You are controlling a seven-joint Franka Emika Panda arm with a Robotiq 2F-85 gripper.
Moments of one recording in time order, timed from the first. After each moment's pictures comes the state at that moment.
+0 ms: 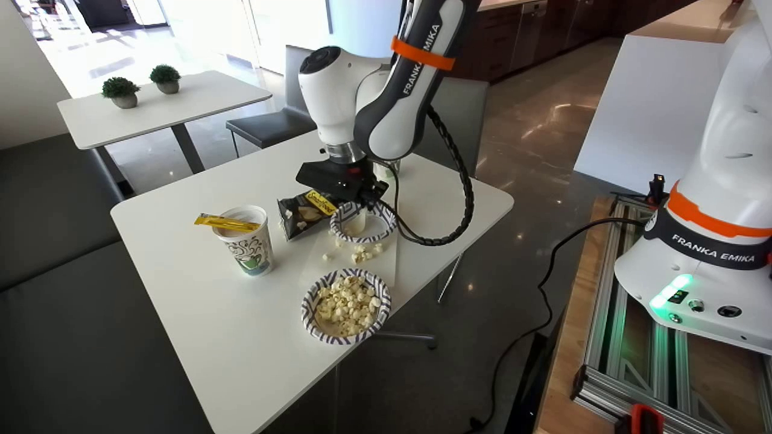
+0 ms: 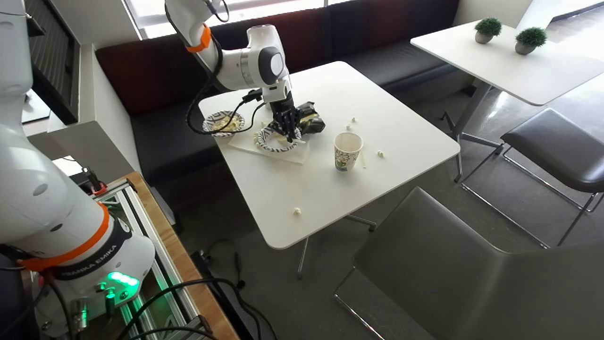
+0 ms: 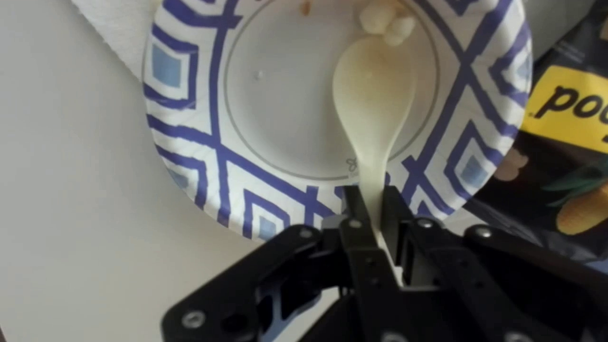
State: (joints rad) arm 0.28 0.52 -0.07 -2.11 -0.48 2.57 2.11
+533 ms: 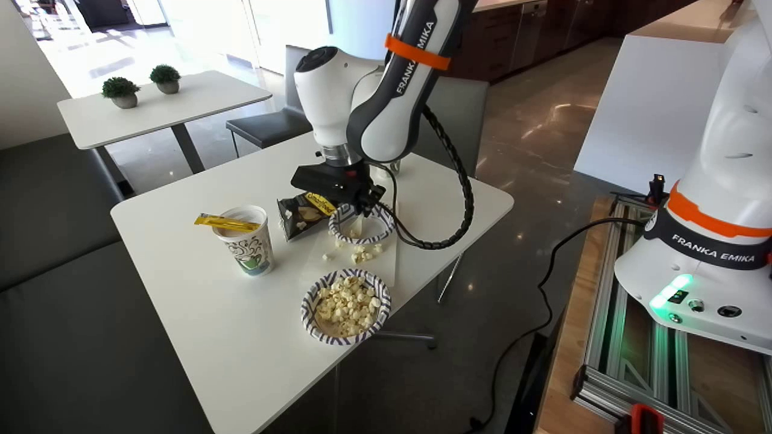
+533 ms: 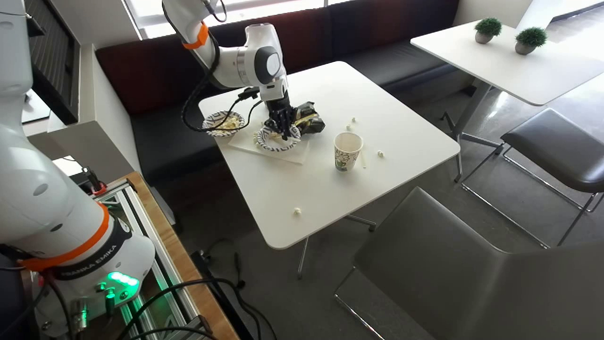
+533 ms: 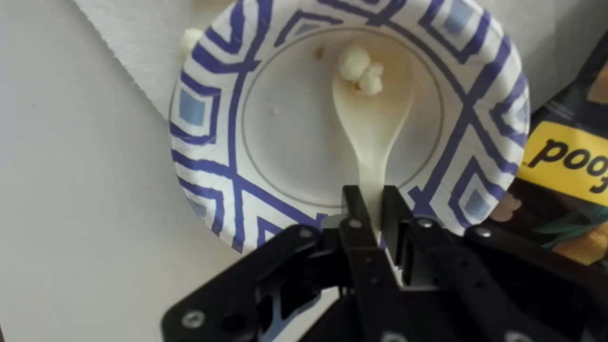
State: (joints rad) arm 0.29 0.52 -0.05 -2.11 -0.41 2.57 2.04
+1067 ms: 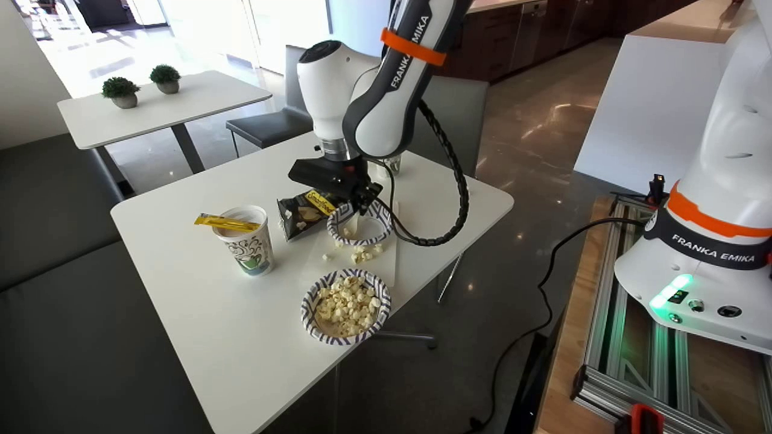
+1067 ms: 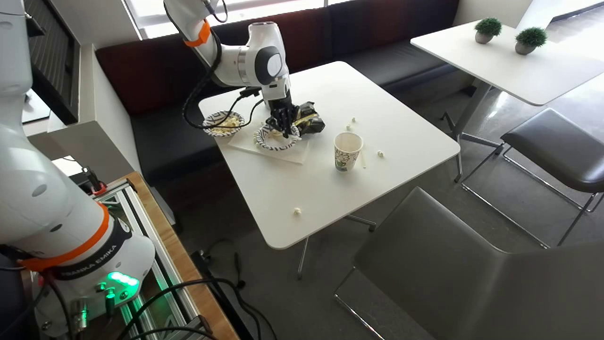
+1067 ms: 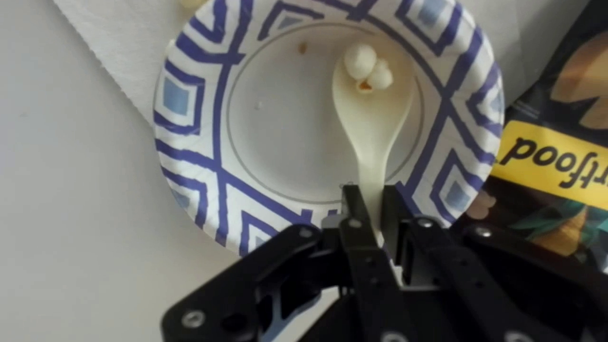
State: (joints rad) arm 0.27 0.51 -0.05 -2.11 -0.34 2.60 1.98
